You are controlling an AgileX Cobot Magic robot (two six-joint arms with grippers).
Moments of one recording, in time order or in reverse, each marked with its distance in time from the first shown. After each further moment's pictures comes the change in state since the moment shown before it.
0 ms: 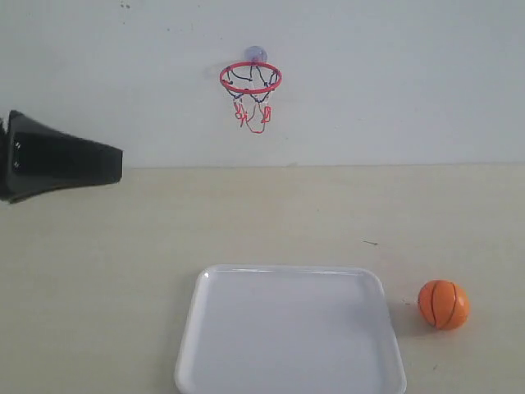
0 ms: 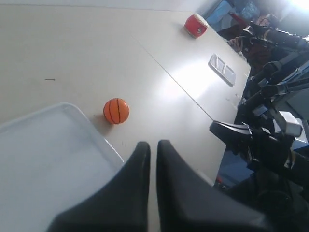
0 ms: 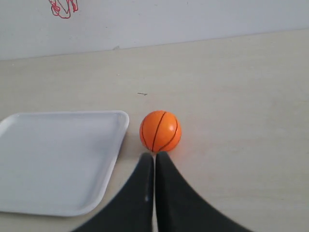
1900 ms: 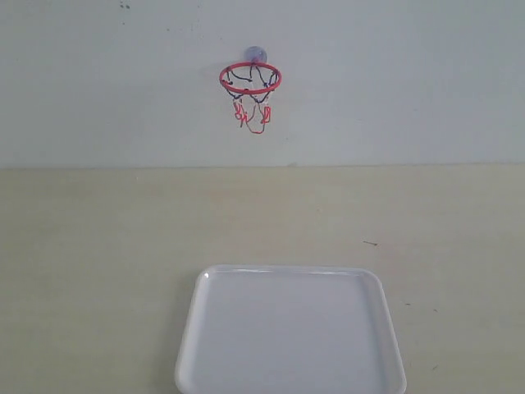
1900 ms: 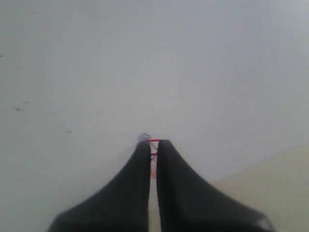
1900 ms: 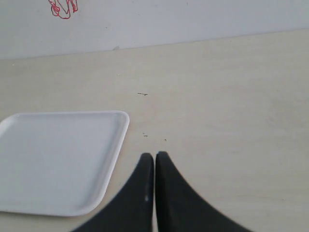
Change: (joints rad) left arm -0.002 -1.231 0.409 0.159 -0.708 0.062; right arm 0.000 0.000 0.000 0.000 -0.002 0.000
